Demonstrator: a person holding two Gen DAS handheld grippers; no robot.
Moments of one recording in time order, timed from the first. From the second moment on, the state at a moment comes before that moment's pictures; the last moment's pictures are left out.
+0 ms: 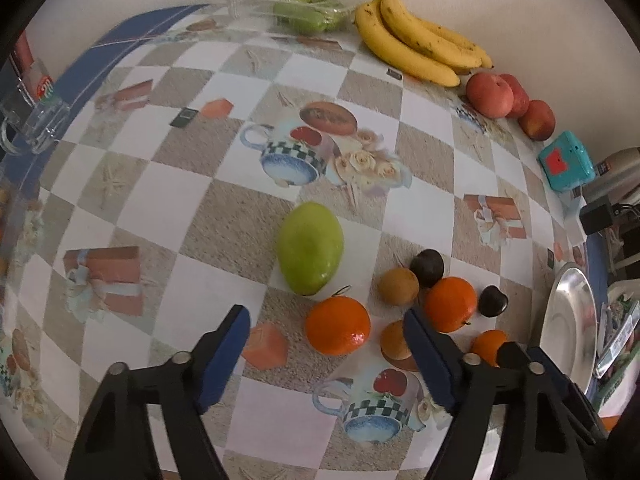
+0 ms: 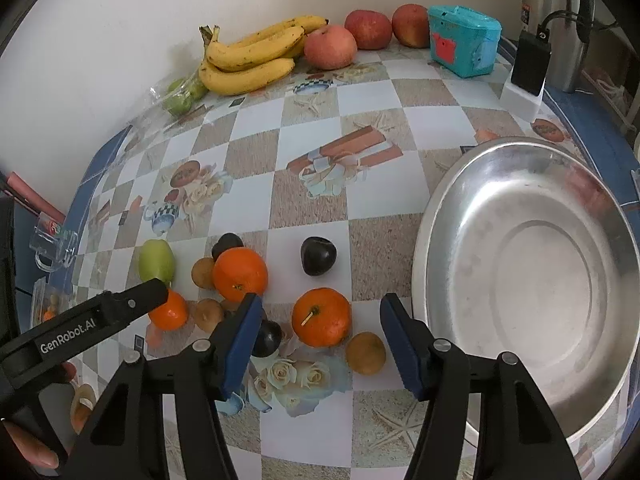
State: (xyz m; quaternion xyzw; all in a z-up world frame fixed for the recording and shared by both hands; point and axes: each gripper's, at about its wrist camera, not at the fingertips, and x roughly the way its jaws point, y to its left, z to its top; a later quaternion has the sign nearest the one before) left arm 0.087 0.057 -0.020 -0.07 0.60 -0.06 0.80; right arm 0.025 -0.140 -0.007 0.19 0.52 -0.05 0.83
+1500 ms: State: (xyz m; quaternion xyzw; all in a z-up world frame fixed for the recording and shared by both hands) left arm 0.085 0.052 0.003 -0.09 0.57 -0.09 0.81; right arm 0.018 -0.145 0.004 0.20 0.50 -0.03 0.84
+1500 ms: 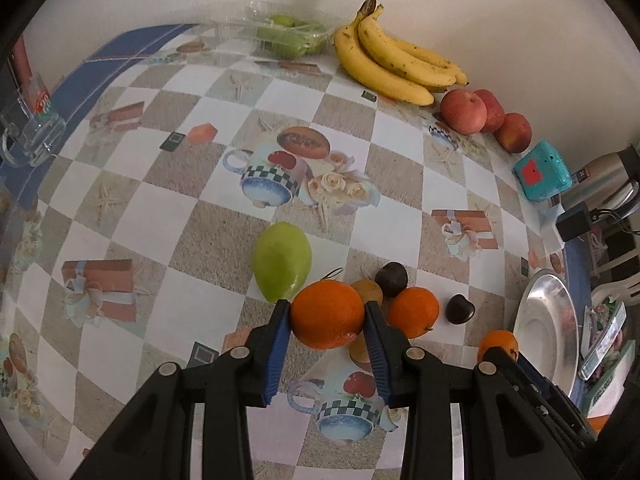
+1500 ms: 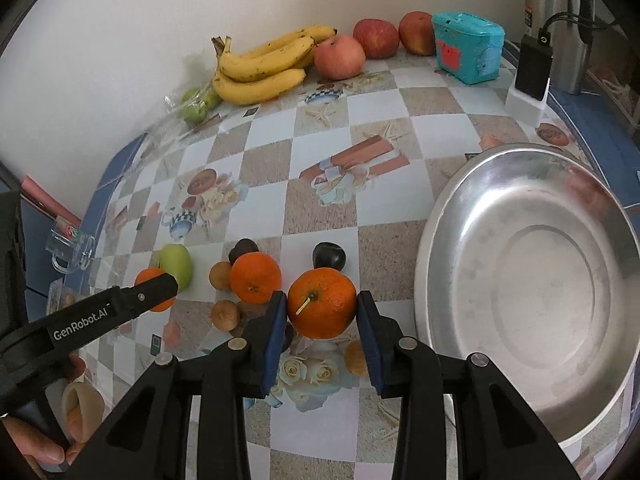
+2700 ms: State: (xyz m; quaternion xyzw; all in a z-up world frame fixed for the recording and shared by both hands) left arm 0.008 -0.139 0.034 0.06 0.45 -0.34 0.82; right arm -0.073 -0.309 0.005 0.28 0.46 -0.32 0.78
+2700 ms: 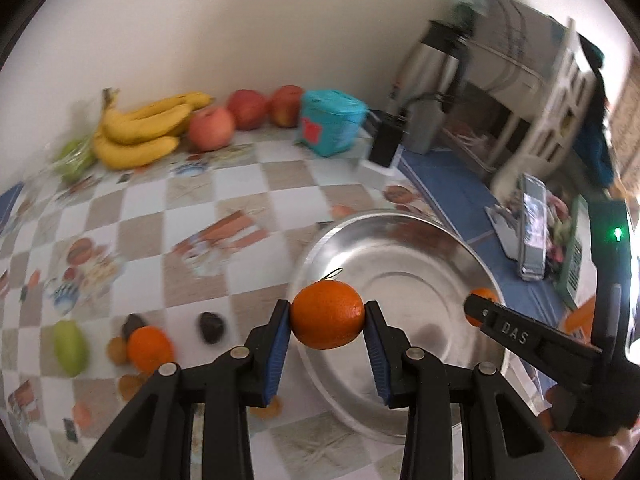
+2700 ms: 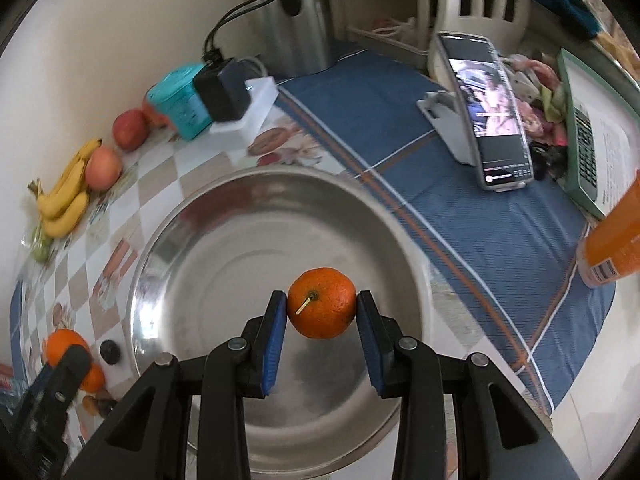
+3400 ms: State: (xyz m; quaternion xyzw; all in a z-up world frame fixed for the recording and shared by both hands) left arm -0.003 -0.169 -0.004 0.12 0.49 -0.34 0.79; right arm -0.074 -0.313 -0.014 0.29 0.49 -0.31 0.76
